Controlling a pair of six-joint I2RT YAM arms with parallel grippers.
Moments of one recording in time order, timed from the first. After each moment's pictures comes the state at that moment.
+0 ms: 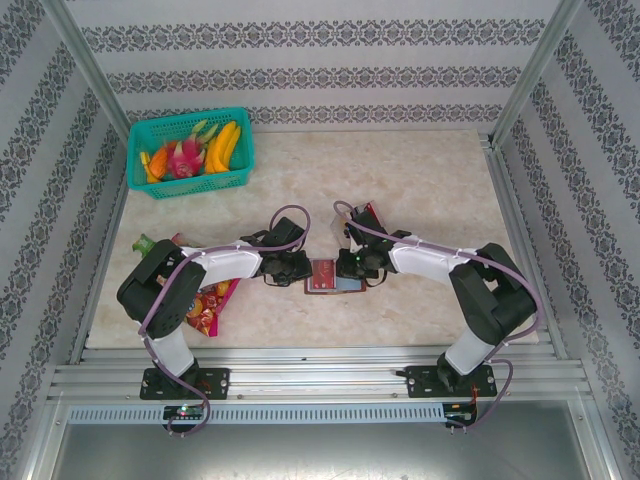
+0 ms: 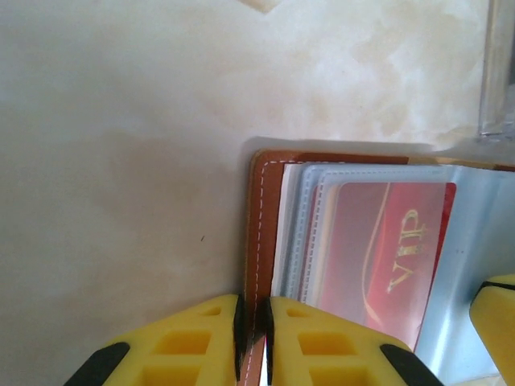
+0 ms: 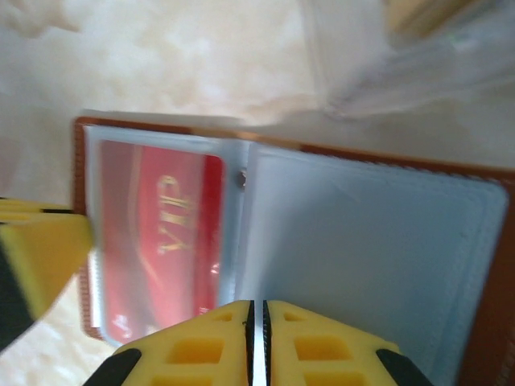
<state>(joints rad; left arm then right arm) -0.63 1.75 0.93 -0.27 0.21 -0.89 0.60 1.65 0.89 -0.38 -0.24 0.63</state>
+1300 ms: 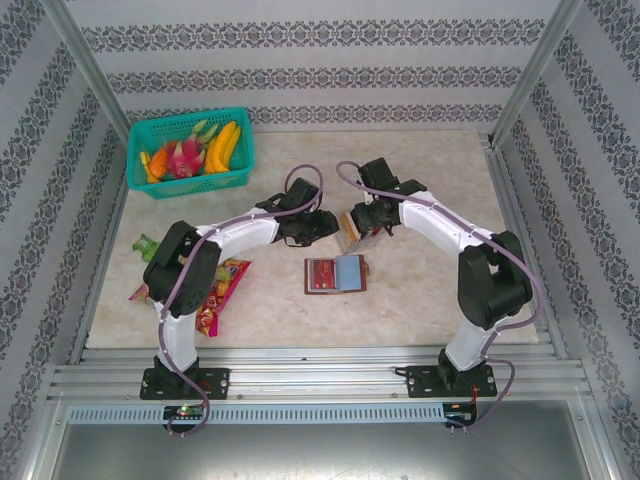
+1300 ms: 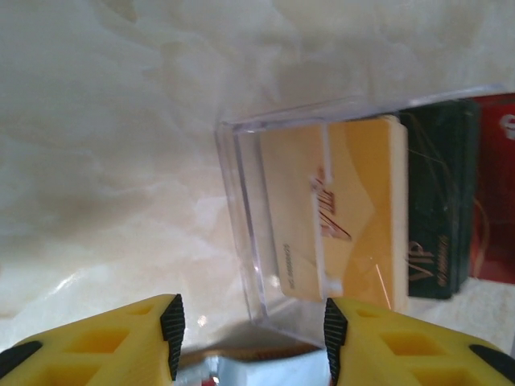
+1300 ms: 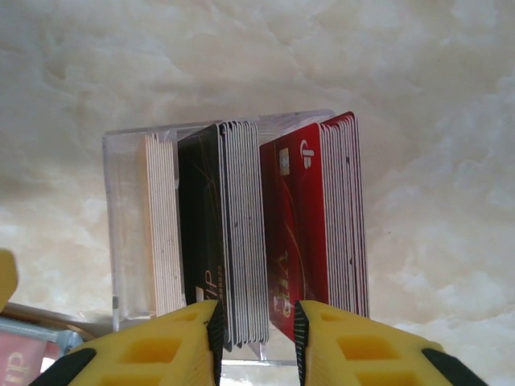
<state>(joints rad) -0.58 1.96 1.35 -0.32 0.22 -0.94 0.43 1.75 1.33 -0.70 0.09 0.16</state>
